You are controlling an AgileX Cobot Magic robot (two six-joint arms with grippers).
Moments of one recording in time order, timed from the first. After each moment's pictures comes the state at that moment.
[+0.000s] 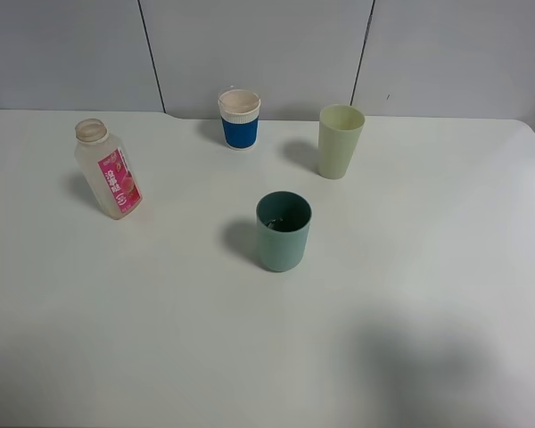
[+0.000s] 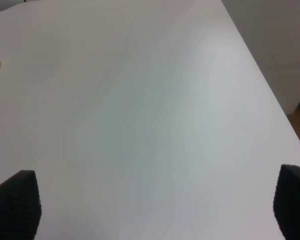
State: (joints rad) left arm 0.05 0.04 -0.59 -0.11 0.93 0.06; right arm -0.10 0.00 -0.50 -0.09 1.06 0.04
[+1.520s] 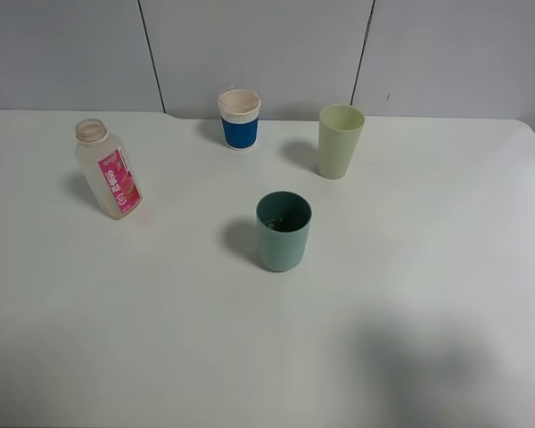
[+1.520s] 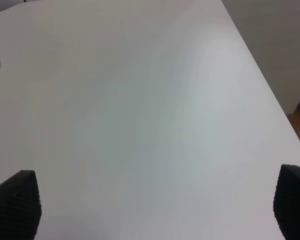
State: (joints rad) left arm -0.04 0.00 -0.50 -0.05 1.05 0.00; right arm -0.10 0.00 -0.50 -0.09 1.06 0.04
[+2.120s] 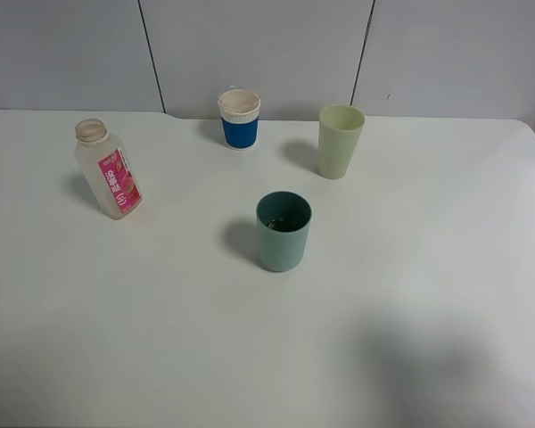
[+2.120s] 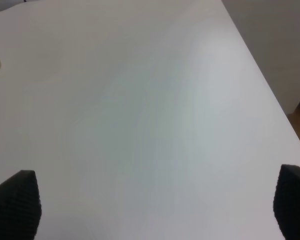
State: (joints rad) left arm -0.04 0.00 -0.50 -0.05 1.05 0.00; right arm -0.10 0.00 -0.50 -0.09 1.06 0.04
